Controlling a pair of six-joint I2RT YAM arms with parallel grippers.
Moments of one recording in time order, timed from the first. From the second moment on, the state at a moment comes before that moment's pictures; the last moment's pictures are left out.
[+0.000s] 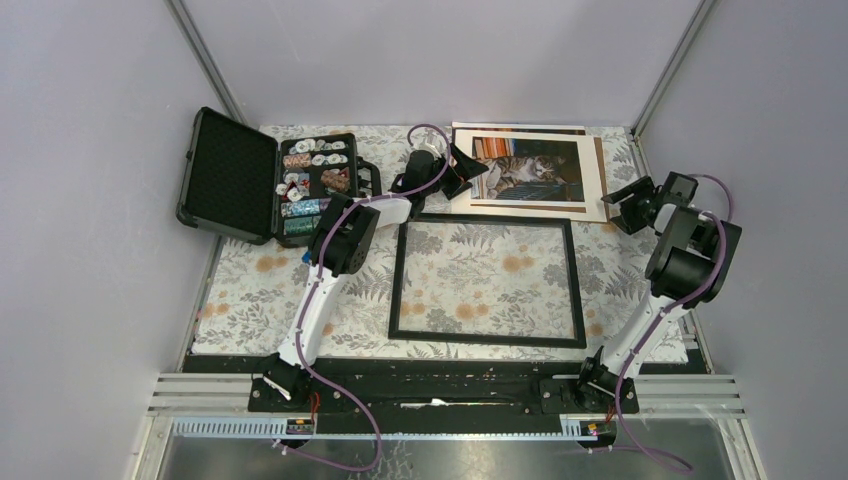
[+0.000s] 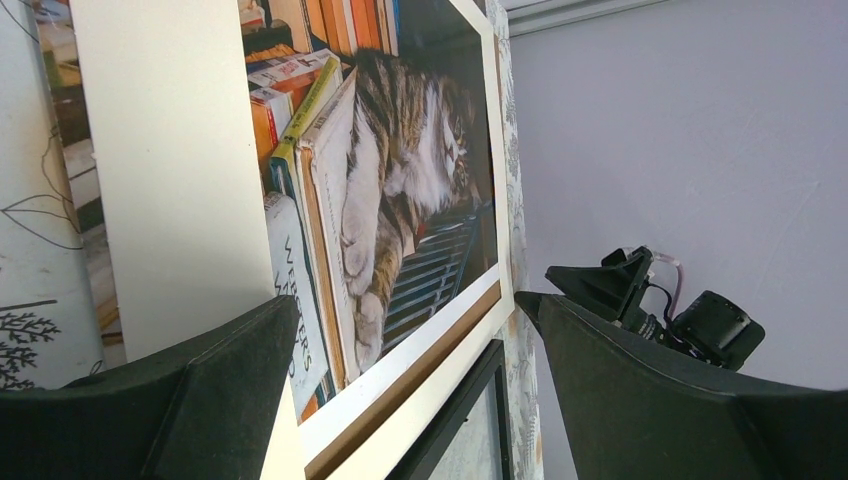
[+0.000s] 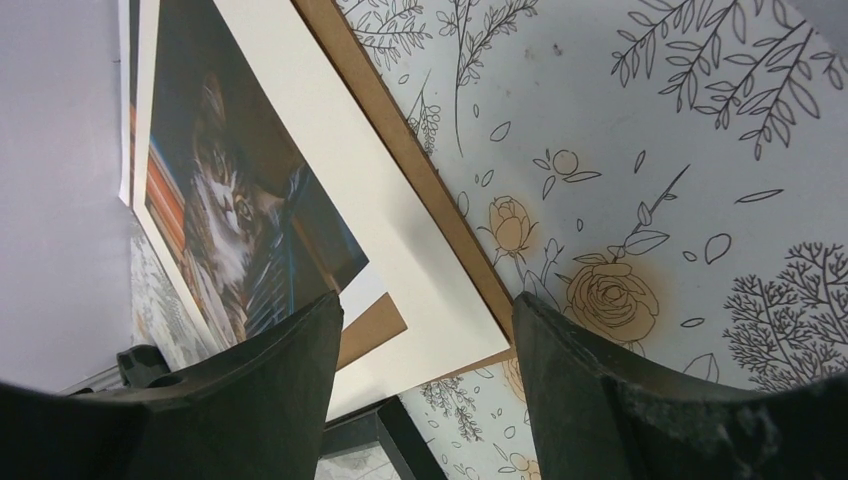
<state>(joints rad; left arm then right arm) -0.50 2.56 1.81 0.54 0.36 -1.15 -0.48 2.00 1.18 0.00 -0.44 0.70</state>
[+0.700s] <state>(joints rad) -0.50 2.57 1.81 0.56 0.37 -1.16 -0.42 1.98 1.20 -0.07 -0.34 0.68</state>
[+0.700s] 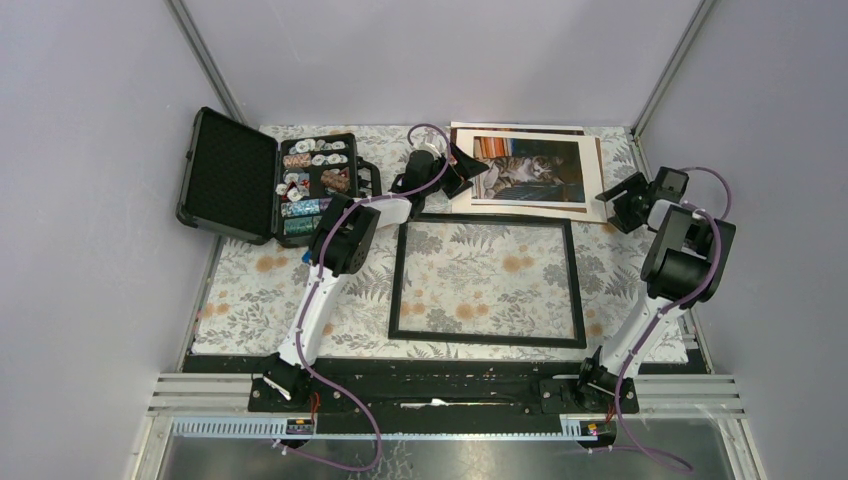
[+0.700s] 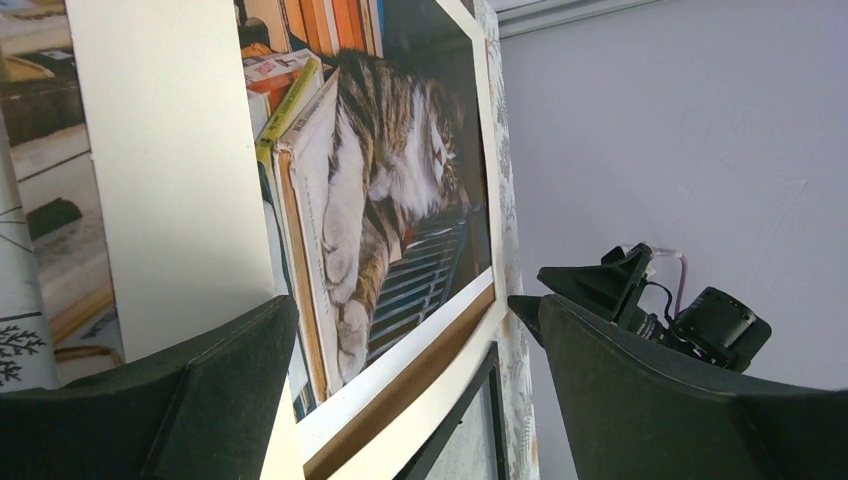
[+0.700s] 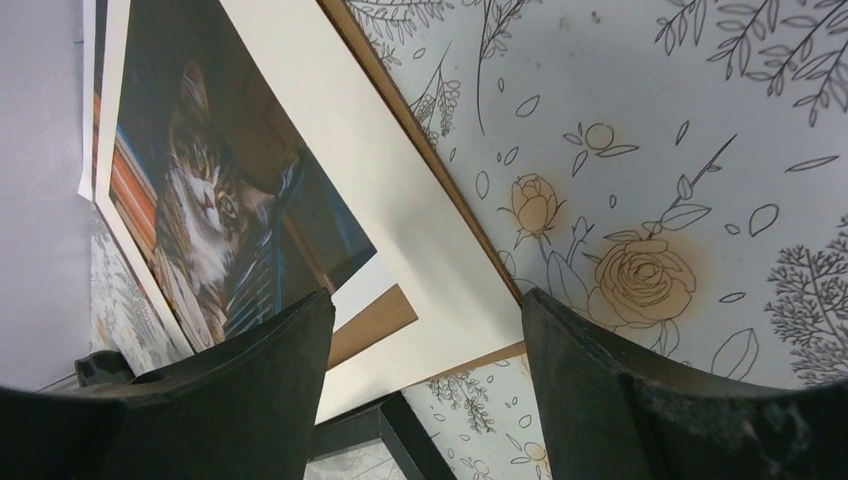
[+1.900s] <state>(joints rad) -0.51 2.60 1.85 0.59 0.39 -1.20 -0.54 1.93 0.89 0.38 -0.62 1.00</state>
